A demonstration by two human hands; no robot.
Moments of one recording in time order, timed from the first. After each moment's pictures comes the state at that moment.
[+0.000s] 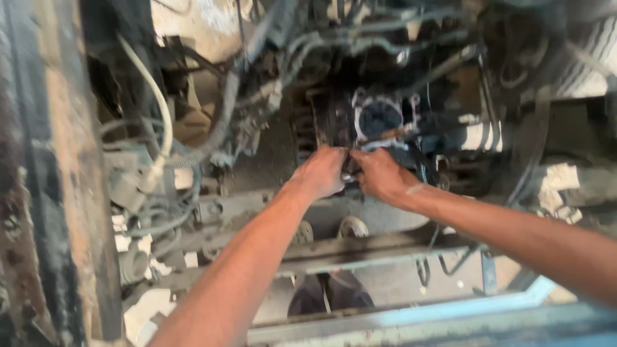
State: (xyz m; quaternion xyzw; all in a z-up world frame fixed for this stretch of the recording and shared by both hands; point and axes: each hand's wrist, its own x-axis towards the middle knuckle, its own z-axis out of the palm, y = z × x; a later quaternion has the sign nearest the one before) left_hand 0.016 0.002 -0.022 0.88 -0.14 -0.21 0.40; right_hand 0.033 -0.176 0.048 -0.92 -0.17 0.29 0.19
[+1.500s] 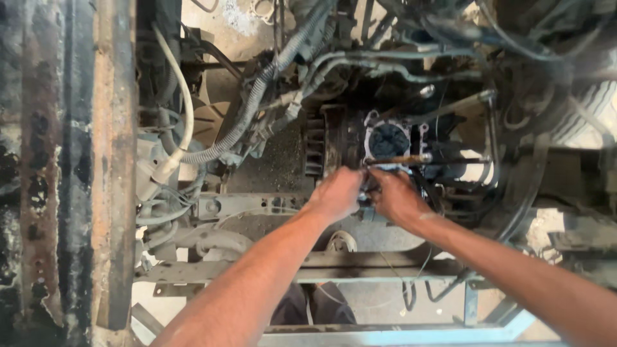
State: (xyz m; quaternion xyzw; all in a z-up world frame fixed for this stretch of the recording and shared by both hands) left_hand 0.005 -0.024 0.009 0.88 -0.07 -0.19 0.42; right_hand 0.035 -0.185 0.077 -0.92 -0.11 0.32 0.20
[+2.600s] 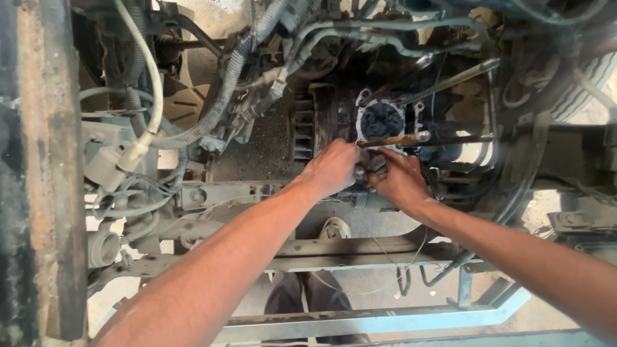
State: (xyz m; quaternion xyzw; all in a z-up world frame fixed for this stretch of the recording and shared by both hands) left_hand 0.028 -0.022 0.001 0.86 -0.16 -0.16 0.45; right_hand 0.032 -0.213 0.033 -0.96 -0.13 0.18 0.17
